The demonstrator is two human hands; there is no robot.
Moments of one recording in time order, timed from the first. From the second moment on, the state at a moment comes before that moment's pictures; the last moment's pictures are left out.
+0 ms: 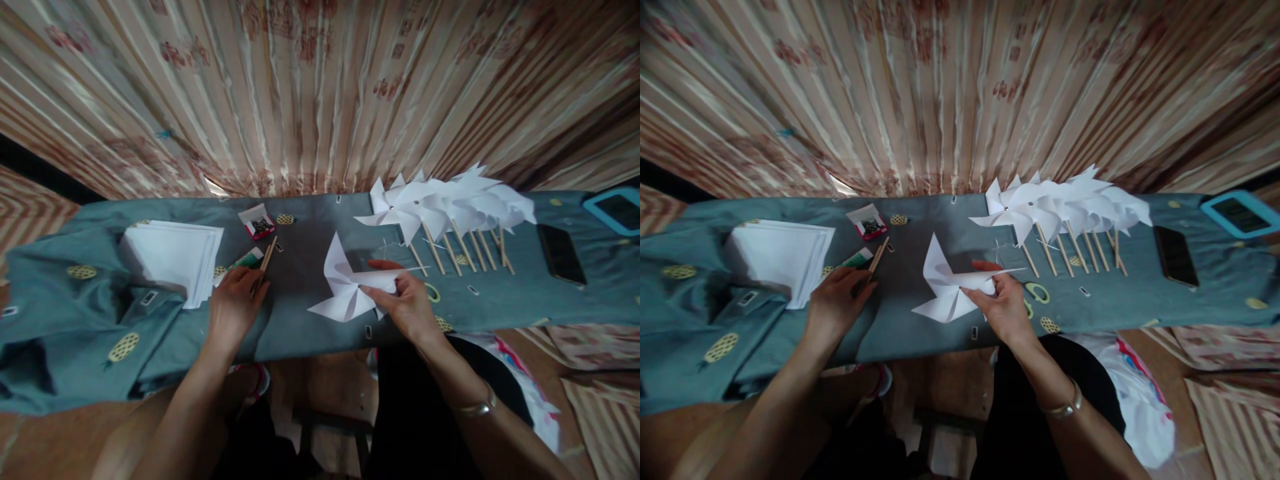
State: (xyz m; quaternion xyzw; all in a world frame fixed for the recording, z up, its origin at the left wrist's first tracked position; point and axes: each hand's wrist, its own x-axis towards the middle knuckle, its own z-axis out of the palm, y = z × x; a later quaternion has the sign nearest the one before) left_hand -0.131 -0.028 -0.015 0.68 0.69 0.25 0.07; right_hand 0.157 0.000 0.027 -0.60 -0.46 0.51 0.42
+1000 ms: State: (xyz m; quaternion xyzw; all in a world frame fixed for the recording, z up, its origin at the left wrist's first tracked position) left_hand -0.121 -0.018 -0.001 0.66 0.74 0.11 0.06; right_hand 0.158 -0.006 0.028 -0.58 -0.49 0.49 0.41
